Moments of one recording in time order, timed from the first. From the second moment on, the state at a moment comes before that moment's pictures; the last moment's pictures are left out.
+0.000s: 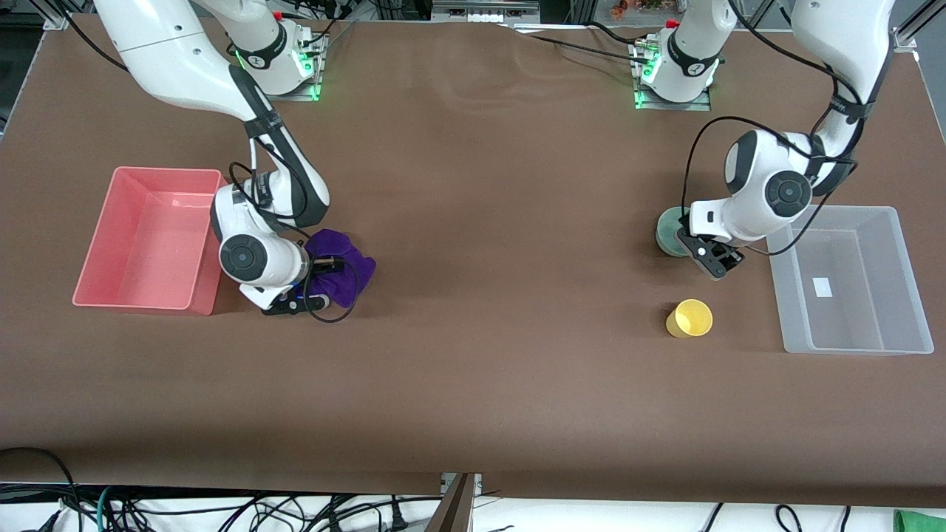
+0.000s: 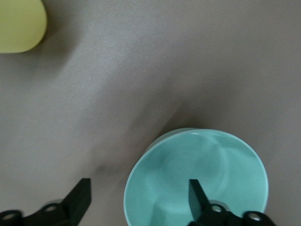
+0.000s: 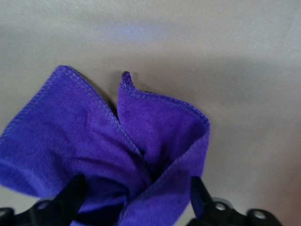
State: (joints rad) left arm 0.04 0.31 -0.08 -2.32 0.08 2.52 0.77; right arm 0.23 0.60 0.07 -1.84 -0.02 2.21 0.18
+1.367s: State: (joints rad) left arm 0.33 0.38 -0.05 -1.71 0.16 1.86 1.12; right arm 0.13 0.41 -0.08 -1.51 -0.02 1.50 -0.17
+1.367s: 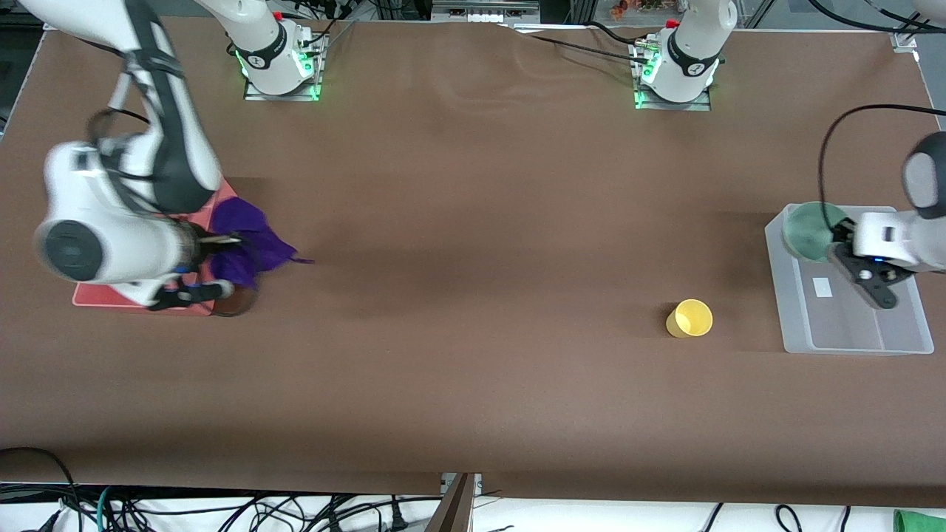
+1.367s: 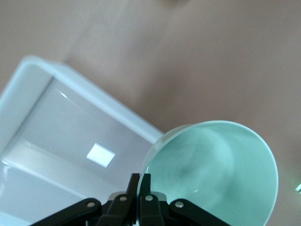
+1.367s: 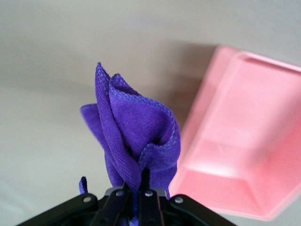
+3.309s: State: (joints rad) left arm 0.12 0.69 -0.11 -1.51 -0.13 2.08 0.14; right arm 0.16 0.34 -0.31 -1.50 0.04 1.61 -0.54
